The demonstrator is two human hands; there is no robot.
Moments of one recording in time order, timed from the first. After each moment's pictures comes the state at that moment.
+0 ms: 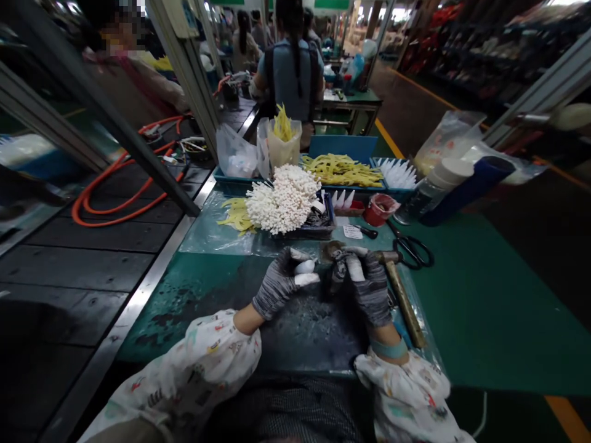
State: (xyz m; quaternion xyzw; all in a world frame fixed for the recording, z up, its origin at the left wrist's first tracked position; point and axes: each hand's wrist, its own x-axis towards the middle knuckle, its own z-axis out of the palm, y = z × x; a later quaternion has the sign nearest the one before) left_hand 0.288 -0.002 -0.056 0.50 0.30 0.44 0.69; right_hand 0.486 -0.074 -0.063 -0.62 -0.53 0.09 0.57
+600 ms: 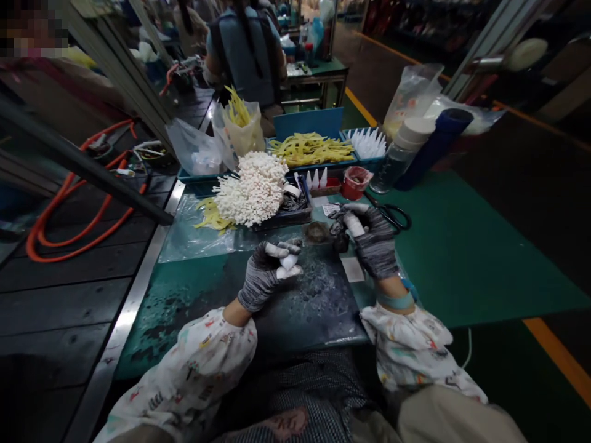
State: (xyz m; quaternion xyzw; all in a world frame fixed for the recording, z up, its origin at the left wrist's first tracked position) left_hand 0.284 -0.004 -0.051 0.52 0.23 0.42 0.71; right_hand 0.522 -0.063 -0.037 -0.65 -0.45 0.06 0.60
